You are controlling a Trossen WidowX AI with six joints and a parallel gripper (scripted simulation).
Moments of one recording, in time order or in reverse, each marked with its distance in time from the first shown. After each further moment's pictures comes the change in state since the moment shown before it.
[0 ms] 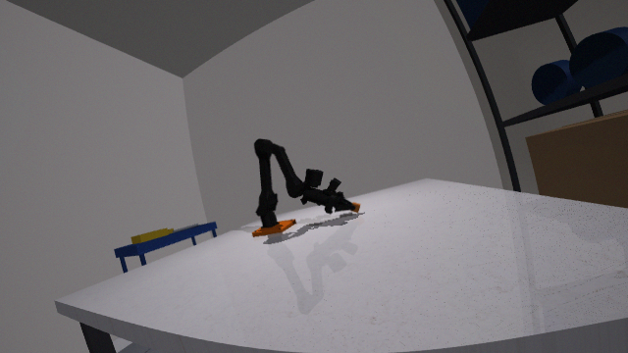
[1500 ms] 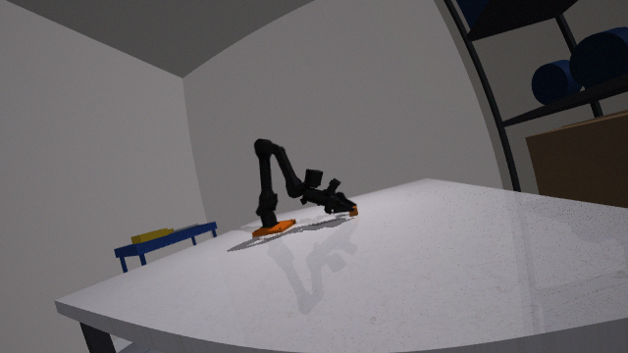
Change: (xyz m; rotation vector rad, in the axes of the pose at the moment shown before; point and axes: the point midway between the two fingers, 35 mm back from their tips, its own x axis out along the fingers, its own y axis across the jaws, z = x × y) arm -0.001 0.000 -0.001 0.000 0.001 0.000
